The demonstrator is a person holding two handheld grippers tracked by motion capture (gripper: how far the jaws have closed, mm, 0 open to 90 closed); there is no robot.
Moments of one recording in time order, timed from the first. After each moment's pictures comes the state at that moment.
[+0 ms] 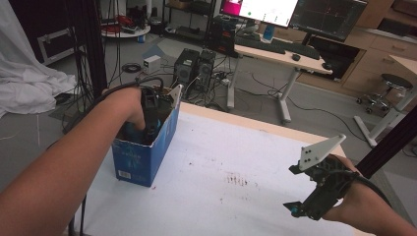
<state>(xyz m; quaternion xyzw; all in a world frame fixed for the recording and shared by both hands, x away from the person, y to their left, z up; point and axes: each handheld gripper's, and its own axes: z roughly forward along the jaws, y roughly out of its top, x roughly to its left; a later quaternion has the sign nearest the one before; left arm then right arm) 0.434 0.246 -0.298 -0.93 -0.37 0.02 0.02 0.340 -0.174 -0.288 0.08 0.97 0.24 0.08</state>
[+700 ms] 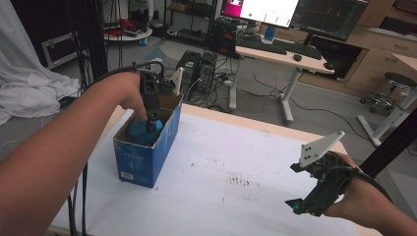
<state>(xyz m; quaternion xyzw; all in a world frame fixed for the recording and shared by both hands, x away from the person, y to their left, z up) 0.425 0.246 -0.244 -0.93 -0.35 0.00 -0.01 0.345 -0.175 -0.287 0.08 0.97 0.23 0.07</state>
